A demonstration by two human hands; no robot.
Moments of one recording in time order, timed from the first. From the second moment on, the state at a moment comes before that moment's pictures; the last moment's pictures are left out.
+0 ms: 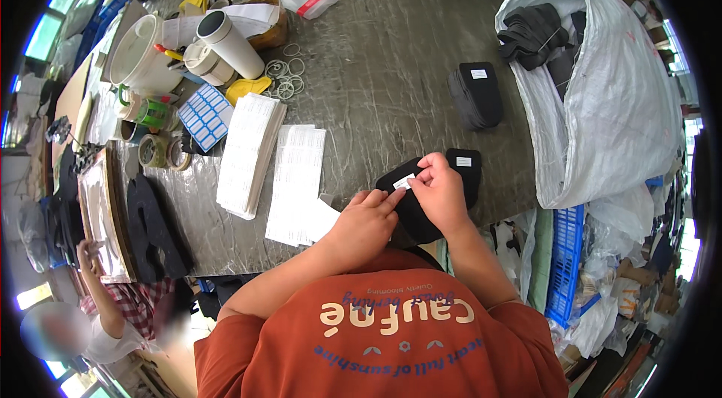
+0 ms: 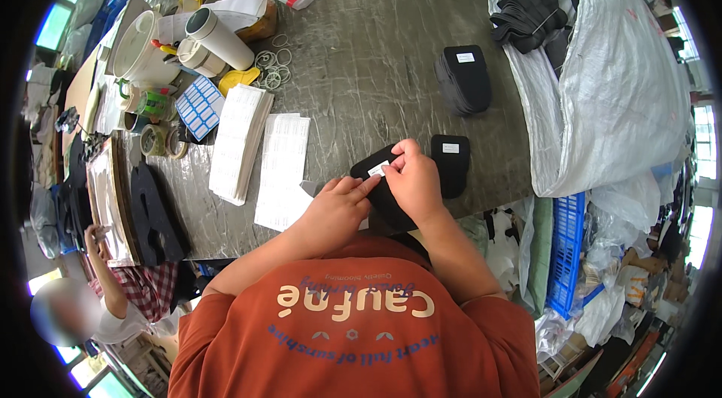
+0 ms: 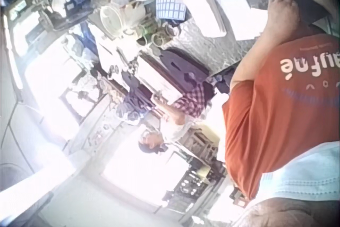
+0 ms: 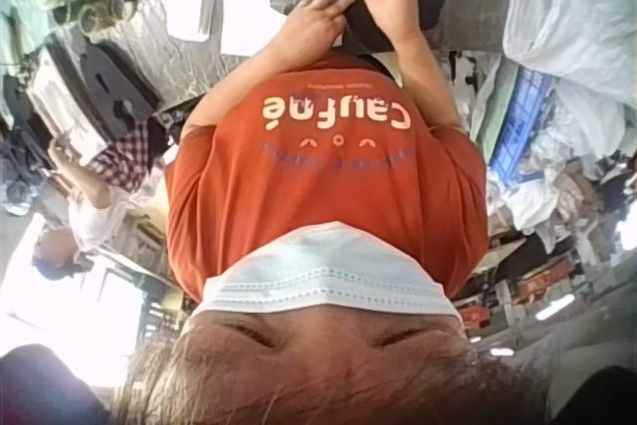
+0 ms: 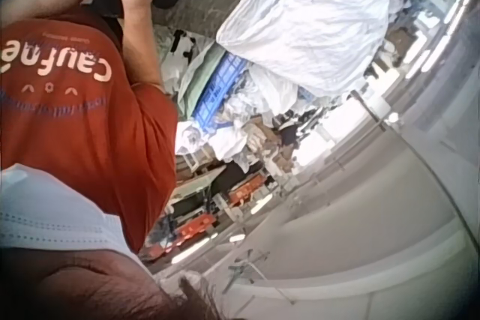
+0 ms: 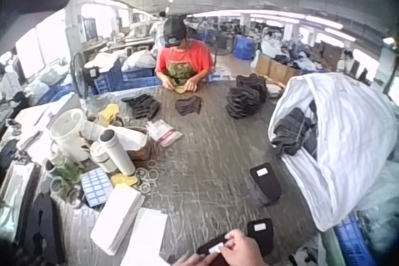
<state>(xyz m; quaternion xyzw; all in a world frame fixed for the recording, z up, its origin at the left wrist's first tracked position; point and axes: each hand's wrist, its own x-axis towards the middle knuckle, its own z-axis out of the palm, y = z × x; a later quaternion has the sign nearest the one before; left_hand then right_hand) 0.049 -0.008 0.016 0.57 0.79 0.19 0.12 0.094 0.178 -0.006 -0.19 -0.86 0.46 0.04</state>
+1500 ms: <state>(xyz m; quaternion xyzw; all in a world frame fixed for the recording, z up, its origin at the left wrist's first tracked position) 0.009 -0.028 0.032 0.16 0.65 0.55 0.50 0.107 0.152 0.034 0.08 -0.80 0.60 0.06</state>
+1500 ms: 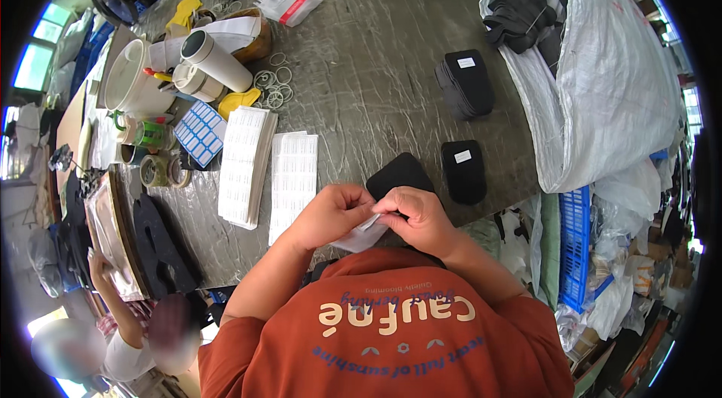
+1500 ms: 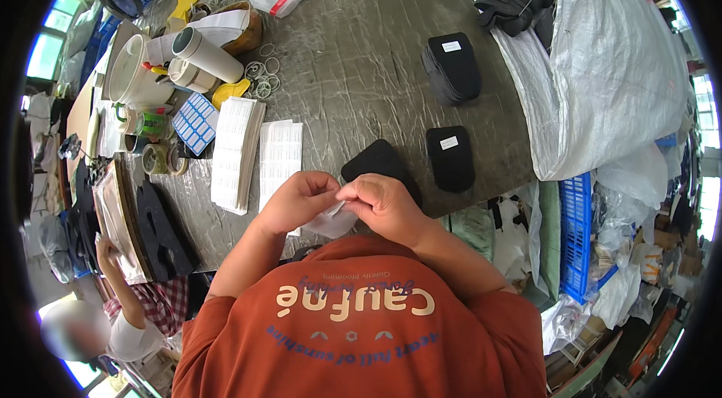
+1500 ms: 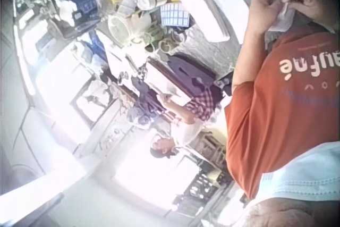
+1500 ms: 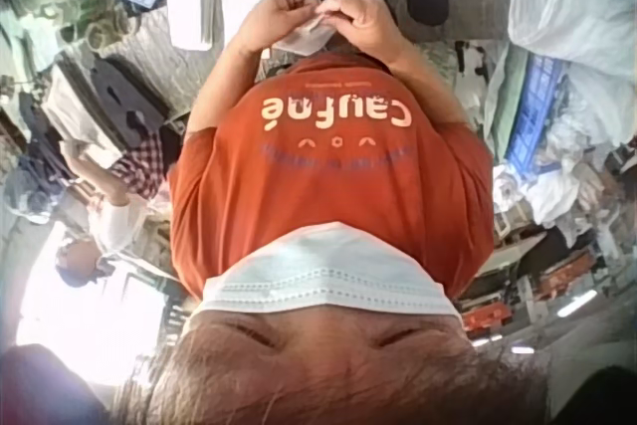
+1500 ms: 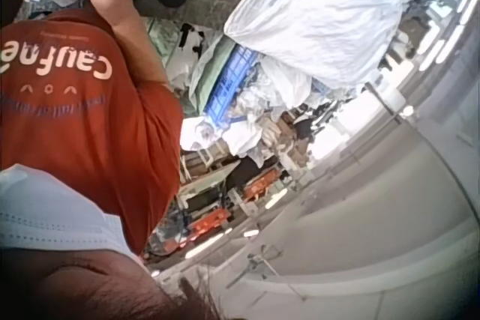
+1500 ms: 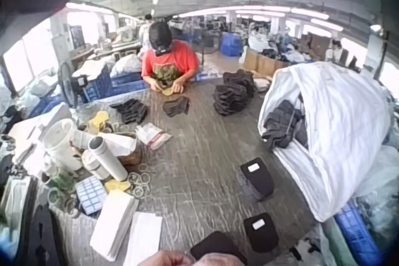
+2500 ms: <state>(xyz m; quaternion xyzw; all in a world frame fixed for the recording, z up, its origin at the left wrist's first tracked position) 0.029 -0.031 0.022 0.02 0.61 0.60 0.52 0.125 0.142 0.015 0.04 -0.77 0.64 0.08</state>
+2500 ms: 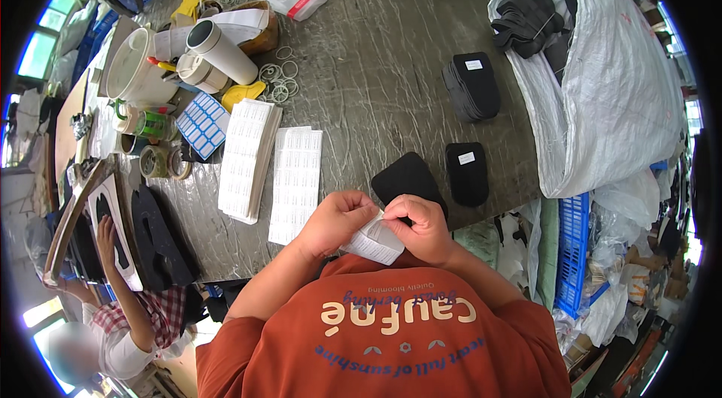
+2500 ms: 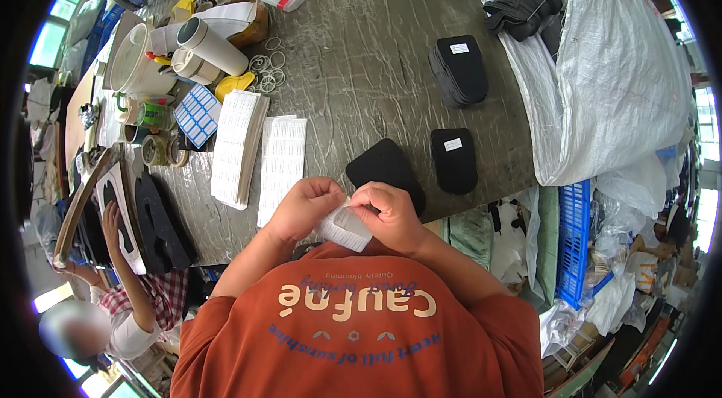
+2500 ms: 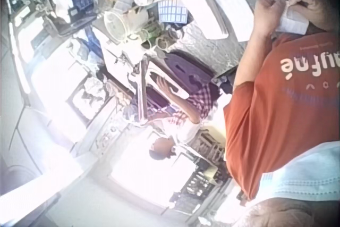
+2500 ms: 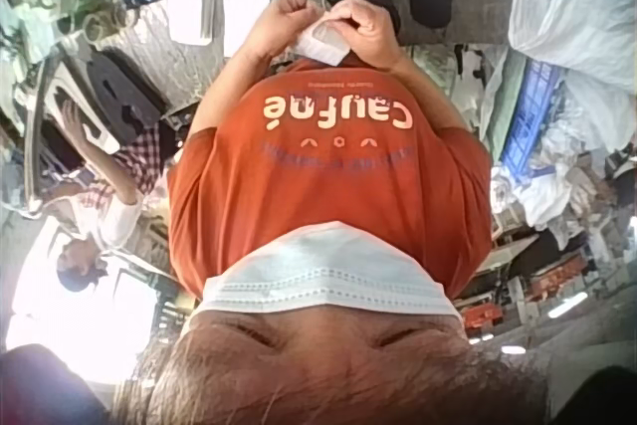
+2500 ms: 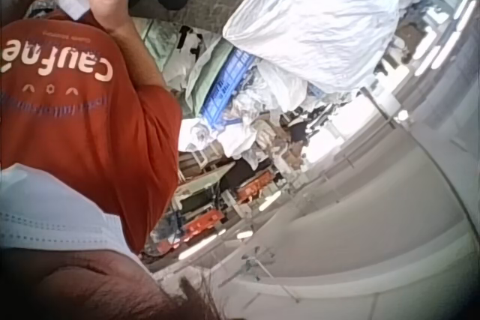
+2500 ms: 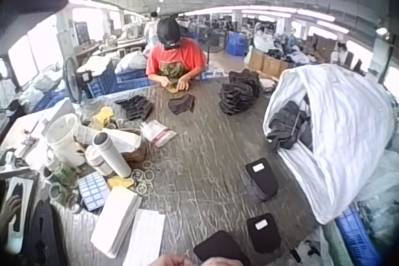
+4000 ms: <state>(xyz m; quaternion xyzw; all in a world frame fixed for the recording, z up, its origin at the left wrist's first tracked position) 0.044 -0.002 0.013 0.56 0.79 0.18 0.14 0.088 0.171 -0.006 -0.26 -0.87 0.42 0.03</state>
